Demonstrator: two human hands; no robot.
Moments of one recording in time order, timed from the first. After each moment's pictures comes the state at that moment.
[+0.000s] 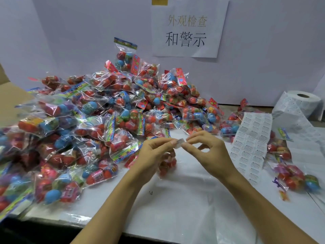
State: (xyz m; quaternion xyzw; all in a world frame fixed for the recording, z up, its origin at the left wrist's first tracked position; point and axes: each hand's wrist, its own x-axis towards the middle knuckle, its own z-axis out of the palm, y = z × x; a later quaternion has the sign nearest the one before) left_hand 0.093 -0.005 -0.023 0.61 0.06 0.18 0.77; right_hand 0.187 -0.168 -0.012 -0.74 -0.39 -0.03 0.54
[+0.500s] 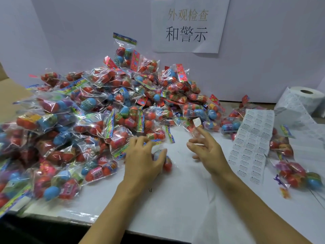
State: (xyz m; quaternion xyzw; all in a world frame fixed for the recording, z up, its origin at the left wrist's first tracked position) left_hand 0.080 0.005 -0.057 0.89 0.20 0.36 0.19; right_hand 0.199 -0.161 -0.045 -0.70 -0.21 0.14 0.67
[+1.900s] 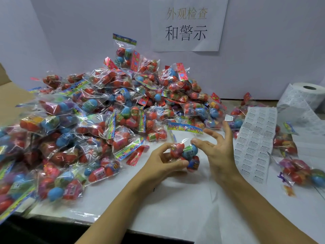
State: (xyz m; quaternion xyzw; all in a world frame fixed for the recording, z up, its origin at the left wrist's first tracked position) left_hand 0.084 -0.012 -0.056 0.60 0.06 0.07 0.79; right_hand 0.197 -0.160 -0.046 -0.60 -0.17 0.04 0.78
